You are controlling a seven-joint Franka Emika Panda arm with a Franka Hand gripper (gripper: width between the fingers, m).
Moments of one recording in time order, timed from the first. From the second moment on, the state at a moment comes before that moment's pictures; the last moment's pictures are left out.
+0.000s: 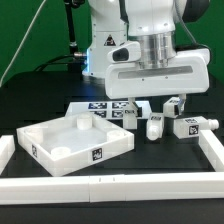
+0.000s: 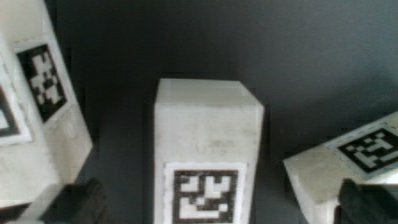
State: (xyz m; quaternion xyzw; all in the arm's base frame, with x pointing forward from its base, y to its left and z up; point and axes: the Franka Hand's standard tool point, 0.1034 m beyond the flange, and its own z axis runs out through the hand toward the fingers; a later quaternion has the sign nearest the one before) arm 0.446 0.078 0.031 -0.99 0.10 -0.03 0.05
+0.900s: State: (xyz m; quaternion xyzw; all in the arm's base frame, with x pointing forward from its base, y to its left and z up) arm 0.438 0.083 0.016 -1.00 0.07 -0.03 0.05
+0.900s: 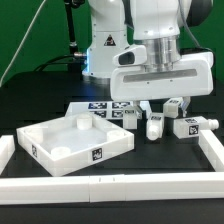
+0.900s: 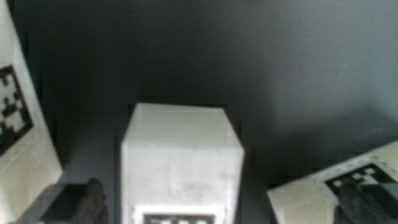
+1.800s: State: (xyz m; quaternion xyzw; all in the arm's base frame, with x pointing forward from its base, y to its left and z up) arm 0.430 0.079 0.012 -1.00 0.06 -0.04 0.04
